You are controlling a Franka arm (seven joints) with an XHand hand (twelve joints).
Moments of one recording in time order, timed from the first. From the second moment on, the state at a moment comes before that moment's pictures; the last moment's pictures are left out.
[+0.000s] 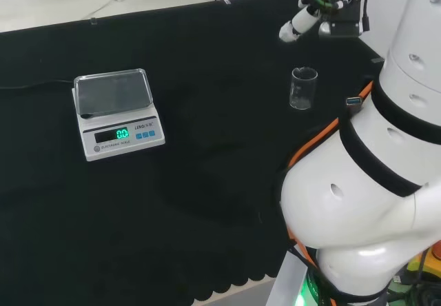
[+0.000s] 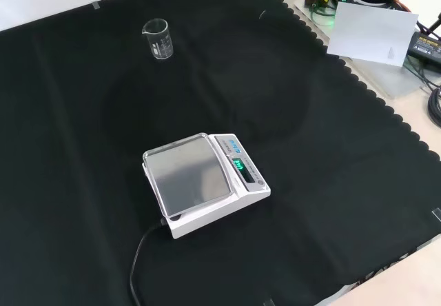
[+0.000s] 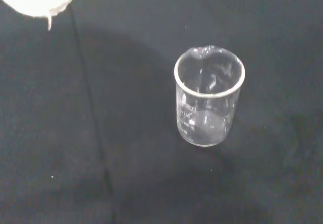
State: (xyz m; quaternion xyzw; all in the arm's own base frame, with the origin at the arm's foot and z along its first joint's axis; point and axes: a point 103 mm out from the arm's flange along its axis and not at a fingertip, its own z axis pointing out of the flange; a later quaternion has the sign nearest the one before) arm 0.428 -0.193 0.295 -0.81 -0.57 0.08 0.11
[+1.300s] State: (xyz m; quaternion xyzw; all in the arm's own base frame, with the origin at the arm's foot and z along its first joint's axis) arm 0.459 -0.238 0.141 -0.81 -0.54 0.13 0.19
